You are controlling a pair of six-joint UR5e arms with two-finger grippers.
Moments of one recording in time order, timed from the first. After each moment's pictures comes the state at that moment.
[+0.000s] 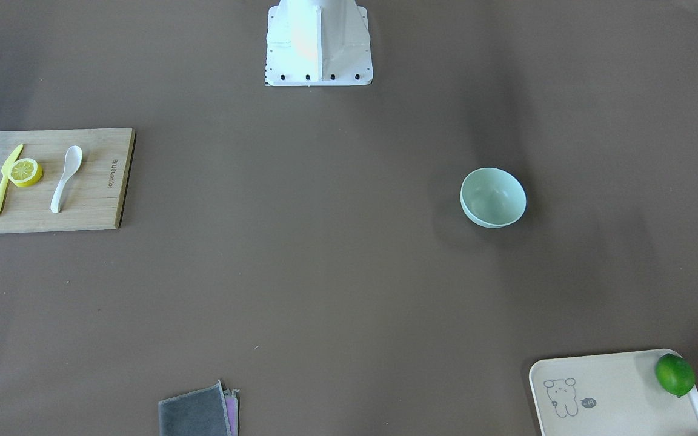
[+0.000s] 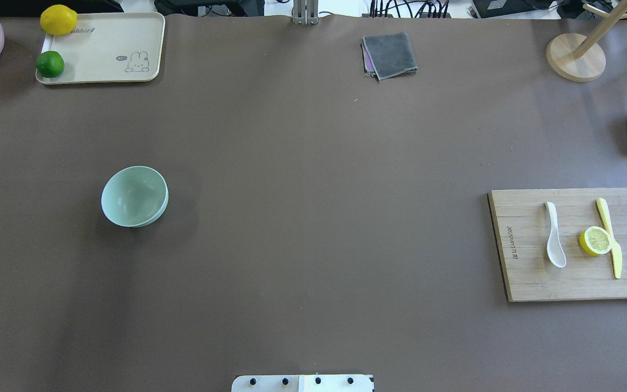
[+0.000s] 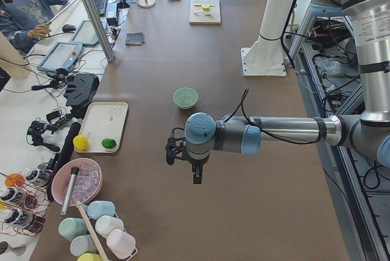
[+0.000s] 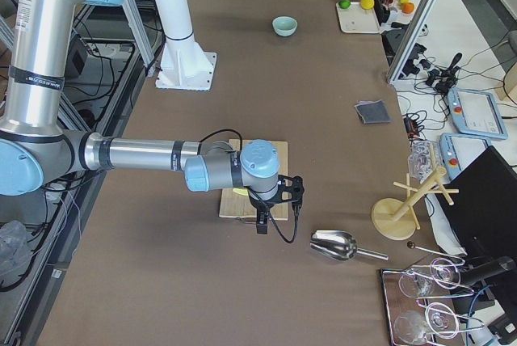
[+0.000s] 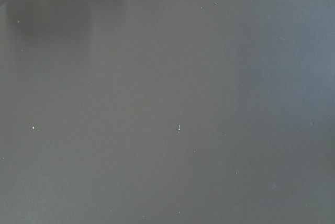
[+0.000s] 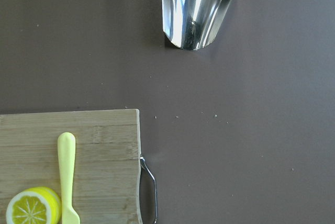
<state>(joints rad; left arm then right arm) -1.56 -1.30 -1.84 -1.67 -2.43 -0.10 1.52 -1.81 1.79 -1.40 2.36 0.18</state>
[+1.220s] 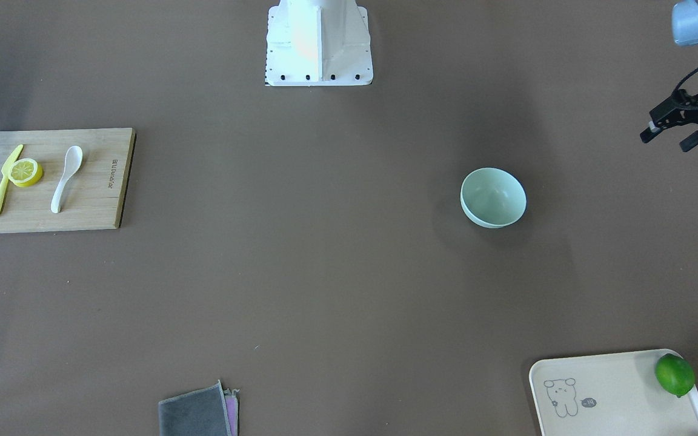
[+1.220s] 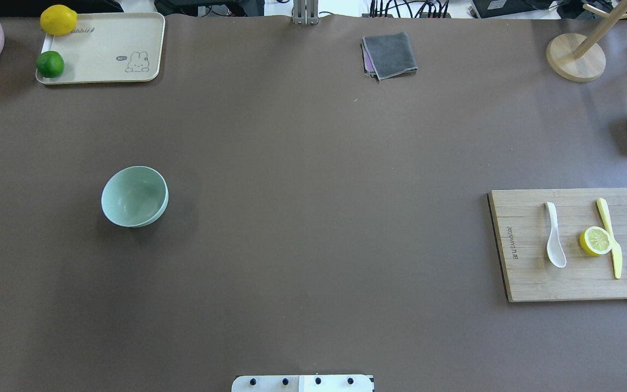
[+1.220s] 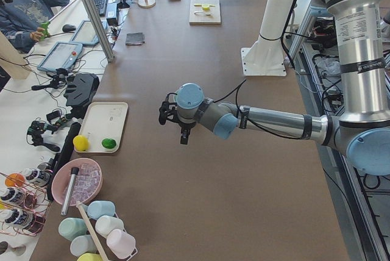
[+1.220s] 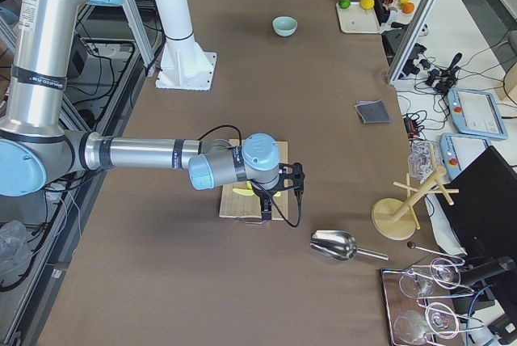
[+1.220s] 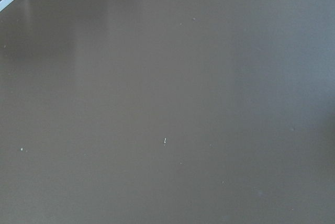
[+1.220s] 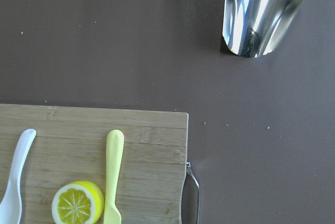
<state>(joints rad) -1.19 -1.42 -1.87 -2.08 -2.40 -0.64 1.46 -1.81 1.79 -1.31 2.42 0.20</state>
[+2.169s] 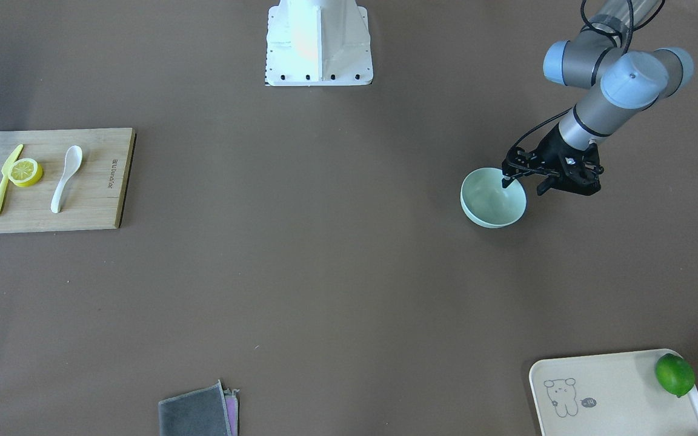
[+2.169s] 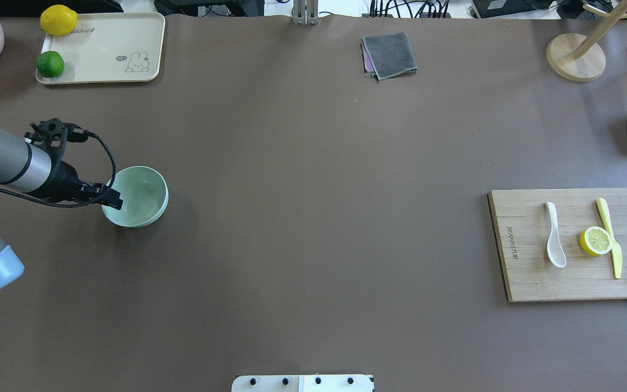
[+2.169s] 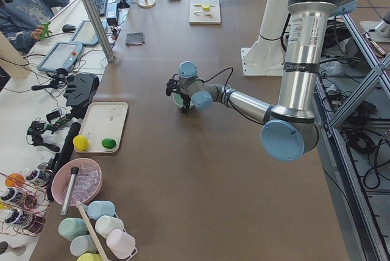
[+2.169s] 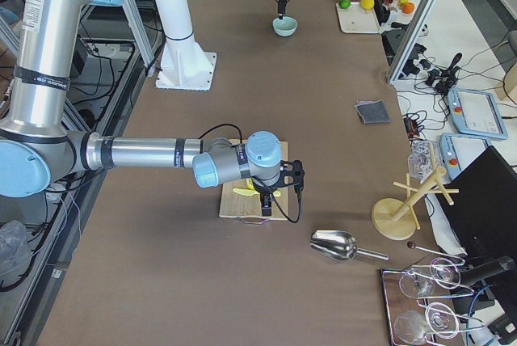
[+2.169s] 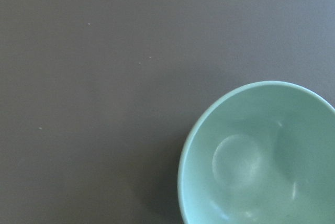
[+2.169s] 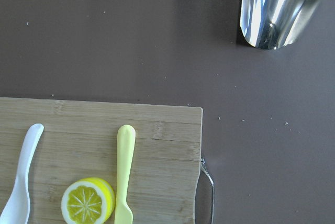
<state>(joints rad) -0.80 -1.68 -1.72 -2.12 -2.14 -0.88 1.42 -1.81 1.80 -1.30 2.43 0.23</state>
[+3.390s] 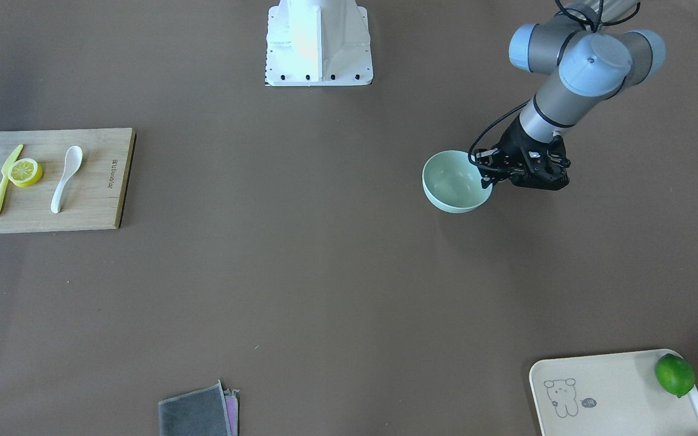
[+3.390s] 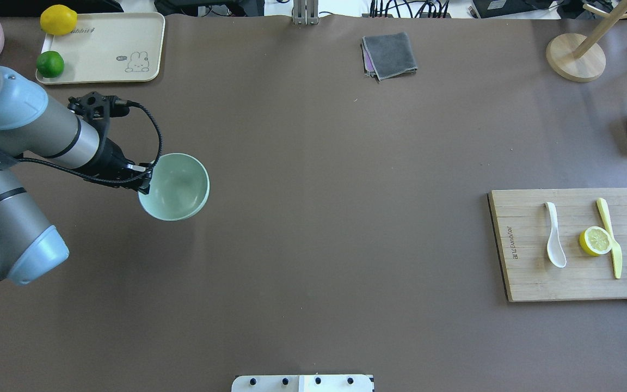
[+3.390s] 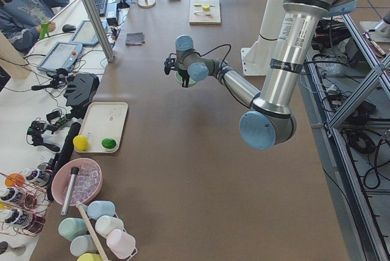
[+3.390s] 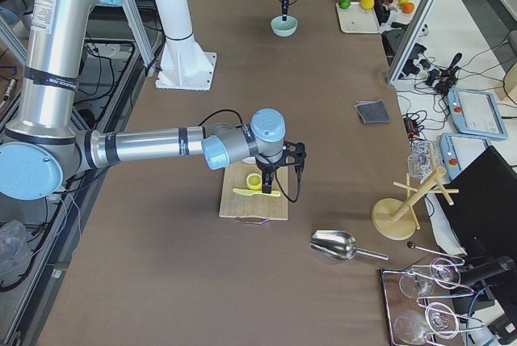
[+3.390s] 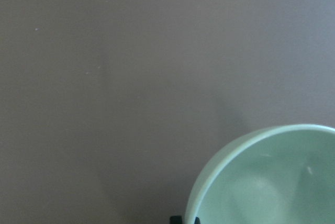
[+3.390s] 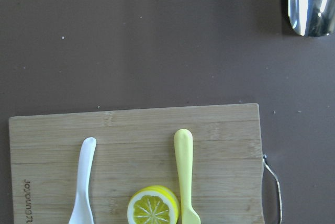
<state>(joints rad) -0.76 -1.88 -1.84 -1.80 -2.14 -1.05 1.28 -1.79 1.89 -1.30 2.40 0.53</state>
